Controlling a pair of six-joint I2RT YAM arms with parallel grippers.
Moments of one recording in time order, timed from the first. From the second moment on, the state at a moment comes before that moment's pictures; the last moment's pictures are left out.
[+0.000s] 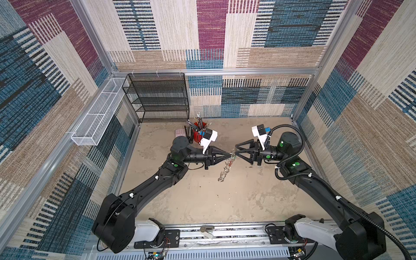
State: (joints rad) left arm -0.57 1.34 0.90 0.58 1.05 -0.47; right arm 0.35 1.14 0.86 0.26 -1.07 0.34
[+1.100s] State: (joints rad) left arm -0.57 1.37 0.90 0.62 1.05 -0.54; right arm 0.38 1.14 0.84 0.34 -1.10 0.37
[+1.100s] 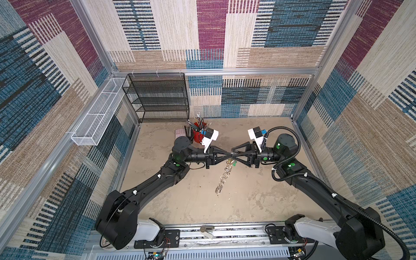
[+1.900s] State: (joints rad) left arm -0.57 1.37 0.90 0.62 1.05 -0.53; right arm 0.40 1.19 0.87 0.32 -1.12 0.37
